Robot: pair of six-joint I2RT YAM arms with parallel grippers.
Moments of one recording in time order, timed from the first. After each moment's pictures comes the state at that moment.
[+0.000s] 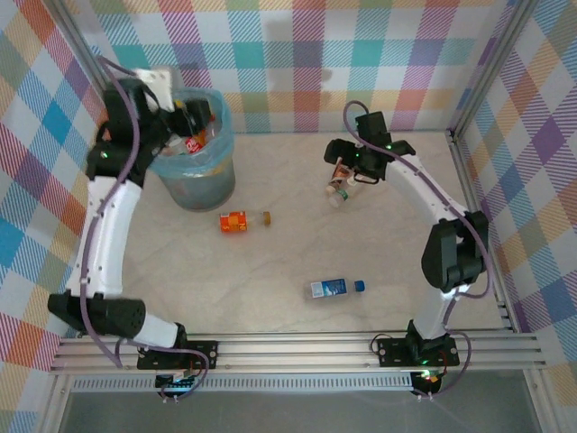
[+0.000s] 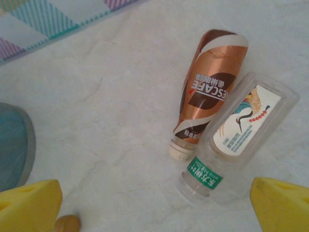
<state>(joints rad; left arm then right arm) -0.17 1.42 1.76 -0.67 0.21 -0.10 0.32 1.84 1.64 -0.65 -0.04 0.56</state>
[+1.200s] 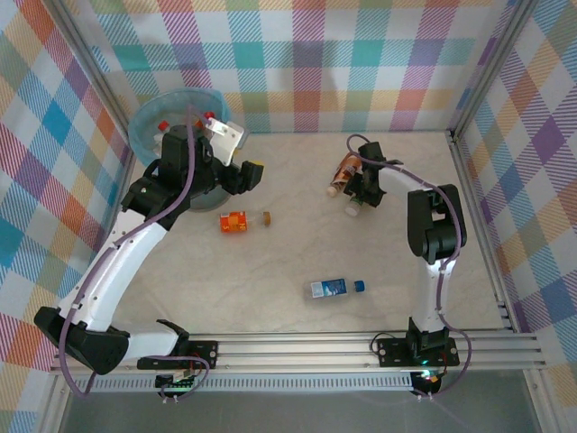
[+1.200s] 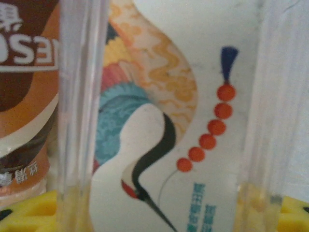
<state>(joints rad) -0.46 1.27 1.50 -0.66 0.15 0.08 0.23 2.09 1.51 -0.57 -0.01 0.62</state>
